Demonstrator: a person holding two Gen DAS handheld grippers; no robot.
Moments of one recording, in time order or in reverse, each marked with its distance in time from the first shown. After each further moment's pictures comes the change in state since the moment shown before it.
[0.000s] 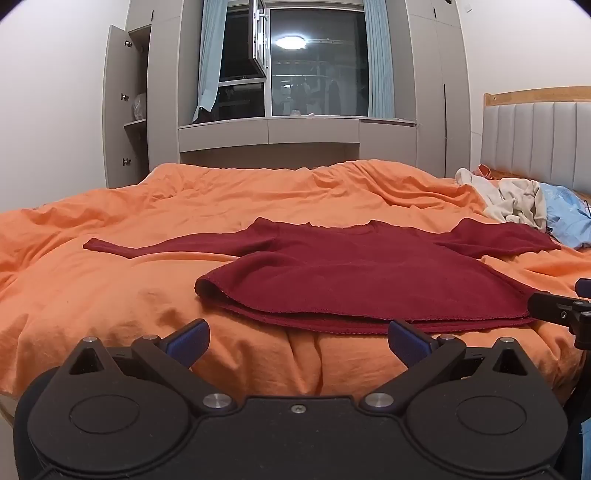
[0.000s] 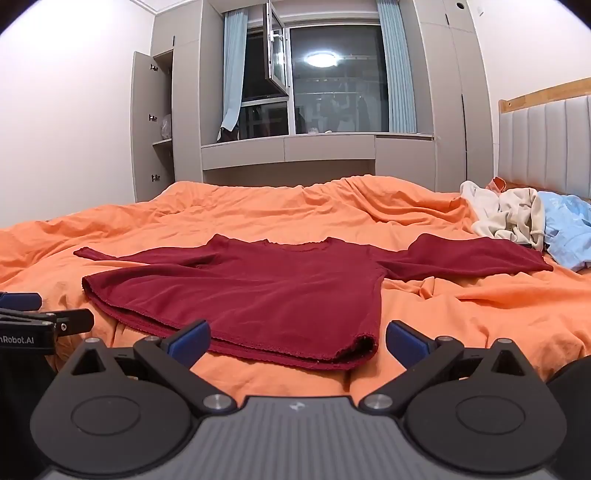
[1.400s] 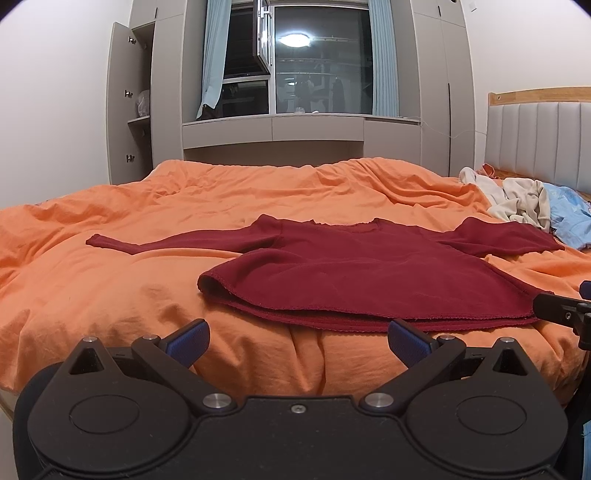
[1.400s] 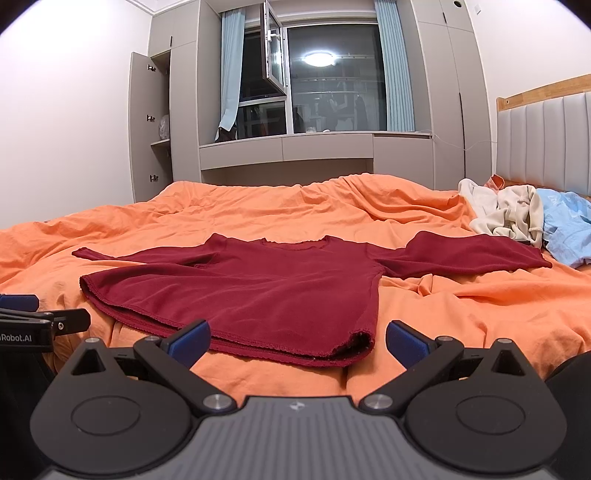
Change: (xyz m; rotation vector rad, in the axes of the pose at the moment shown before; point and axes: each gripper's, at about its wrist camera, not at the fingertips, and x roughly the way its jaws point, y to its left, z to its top) left arm 0.000 0.003 -0.001 0.001 0.006 0.000; right arm -0.001 -0.006 -0.006 0.015 -0.004 0.002
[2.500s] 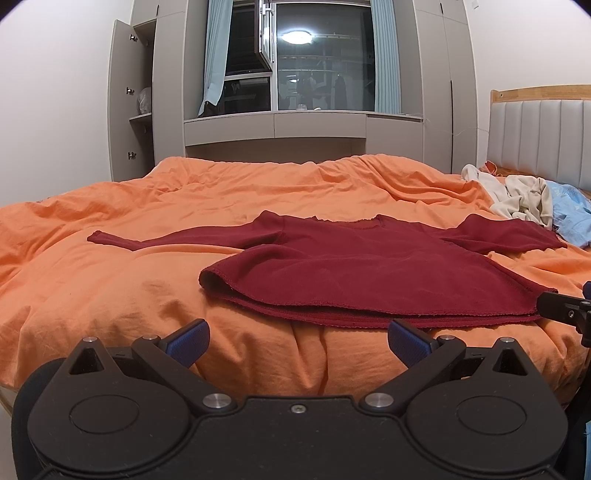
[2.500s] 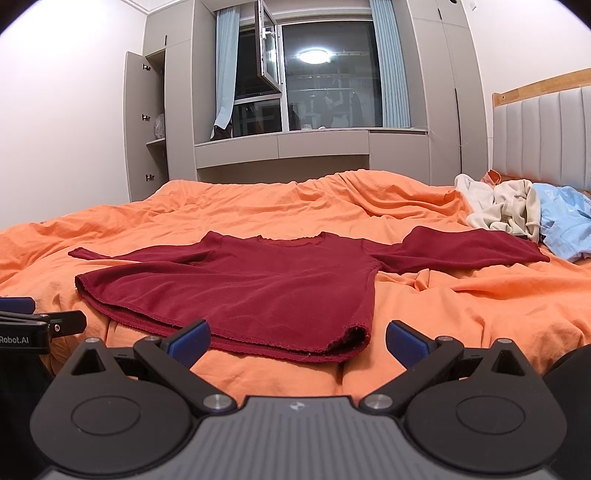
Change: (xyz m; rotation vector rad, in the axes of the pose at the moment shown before) left arm 0.005 0.004 -0.006 -0.002 0.004 -0.001; right arm 0.001 -0.001 -0.003 0.011 0.009 -0.011
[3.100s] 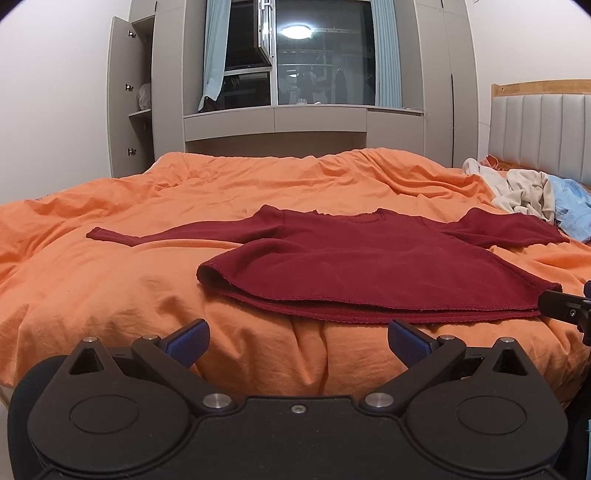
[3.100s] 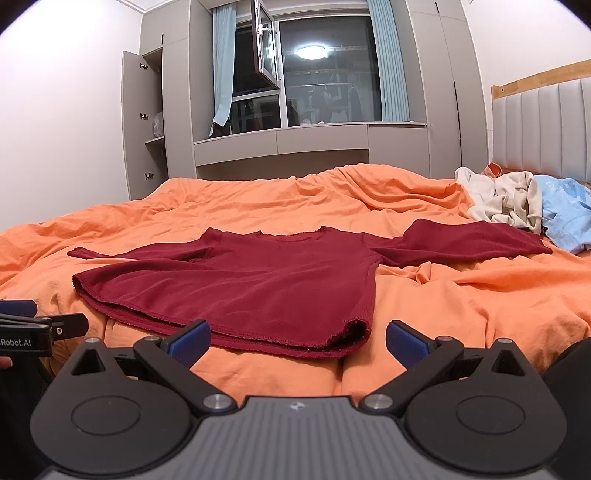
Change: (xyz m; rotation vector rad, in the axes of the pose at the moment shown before) left arm 0.012 0.009 -0.014 0.004 0.022 0.005; right arm 0.009 -0.005 -0.002 0.021 0.015 0.009
